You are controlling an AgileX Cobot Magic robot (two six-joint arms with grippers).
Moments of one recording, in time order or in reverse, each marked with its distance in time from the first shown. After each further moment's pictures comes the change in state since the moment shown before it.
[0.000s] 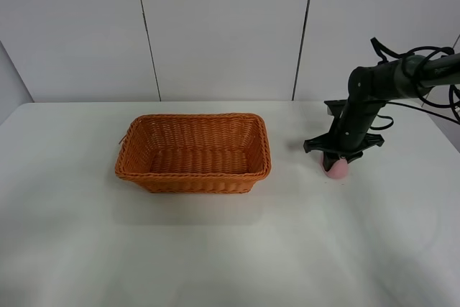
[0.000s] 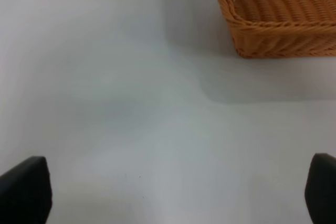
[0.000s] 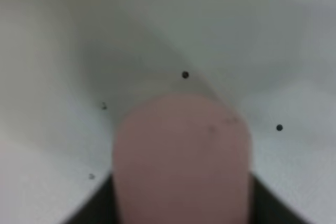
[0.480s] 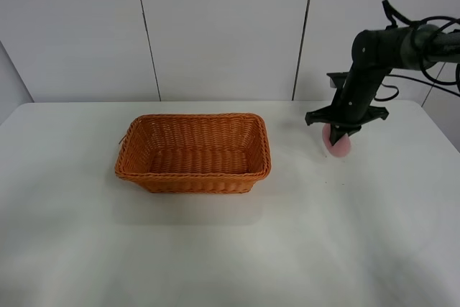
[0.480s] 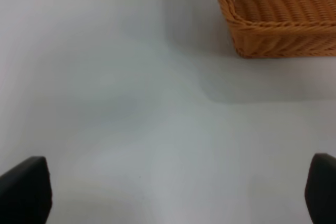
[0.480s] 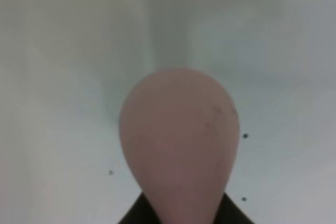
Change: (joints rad) left arm 0.000 0.000 0.000 0.000 0.000 0.000; right arm 0.000 -0.031 -0.245 -0.008 0.224 0.008
